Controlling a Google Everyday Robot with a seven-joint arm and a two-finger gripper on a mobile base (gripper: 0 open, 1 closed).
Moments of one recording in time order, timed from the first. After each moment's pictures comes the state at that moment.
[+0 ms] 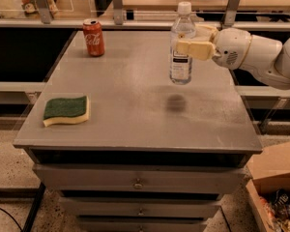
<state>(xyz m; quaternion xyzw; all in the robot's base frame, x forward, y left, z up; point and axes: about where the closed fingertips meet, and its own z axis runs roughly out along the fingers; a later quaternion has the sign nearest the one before) 0.634 -0.114 0.978 -0.38 0.56 0.39 0.63</state>
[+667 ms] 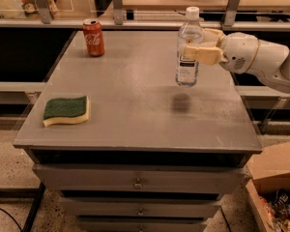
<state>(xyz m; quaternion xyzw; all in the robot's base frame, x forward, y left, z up) 0.627 -0.131 0.970 -0.40 0.53 0.39 0.63</state>
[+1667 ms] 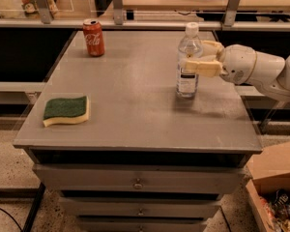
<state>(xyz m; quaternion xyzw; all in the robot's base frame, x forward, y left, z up) 0.617 -0.134 0.940 -0.43 0.52 0.40 0.63</state>
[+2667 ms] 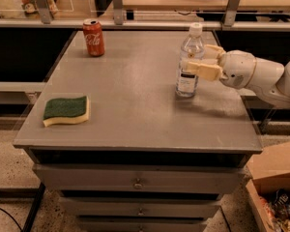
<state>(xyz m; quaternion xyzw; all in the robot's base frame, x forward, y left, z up) 0.618 -0.139 0.927 -0.41 0.53 0.40 0.63</state>
